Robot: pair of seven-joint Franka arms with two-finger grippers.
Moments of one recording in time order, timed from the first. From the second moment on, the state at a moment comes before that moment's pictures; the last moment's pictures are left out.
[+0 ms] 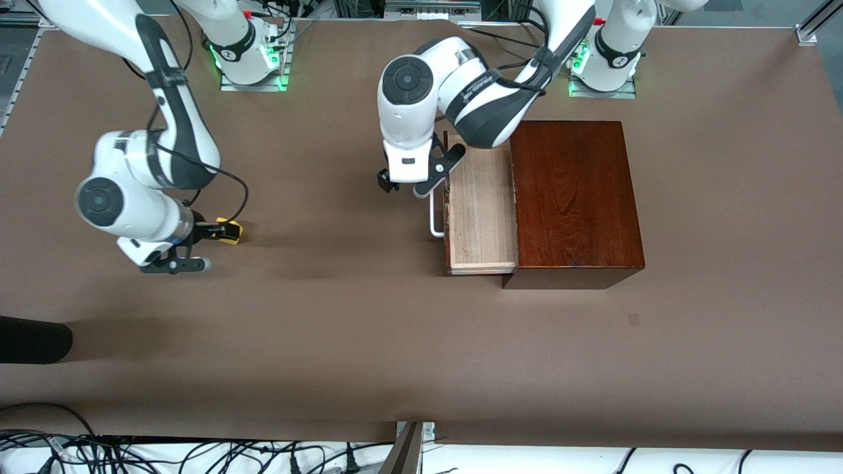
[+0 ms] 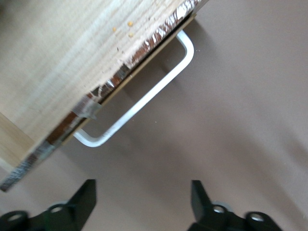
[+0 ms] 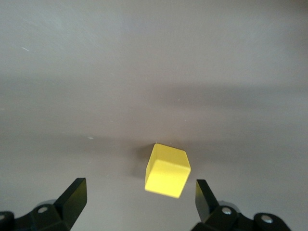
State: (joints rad) left arm -0.67 0.64 -0.23 -1.31 -0.01 1.91 -1.75; right arm 0.24 0.37 -0.15 -1.83 0.05 2.04 0.02
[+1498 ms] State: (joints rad) left arm -0.70 0.73 -0.12 -1.29 0.08 1.89 -1.77; right arm 0.23 0.15 -0.21 -1.34 0.05 1.42 0.05
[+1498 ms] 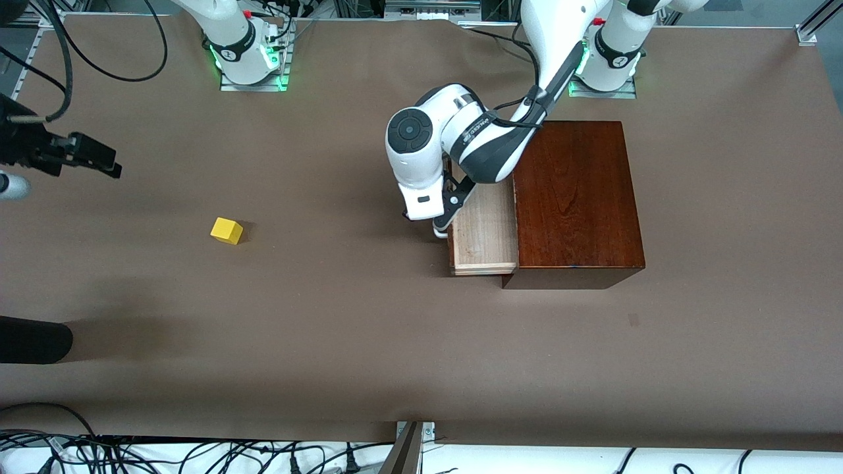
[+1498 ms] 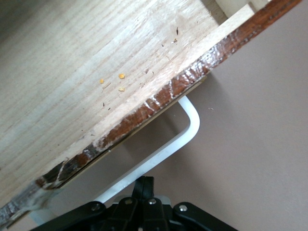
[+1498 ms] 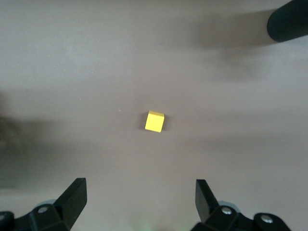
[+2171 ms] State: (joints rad) left arm -0.58 0.62 -0.12 -1.43 0.09 1.80 -1.55; right arm 0.12 -0.06 -0.08 -1.73 0.04 1.61 0.05
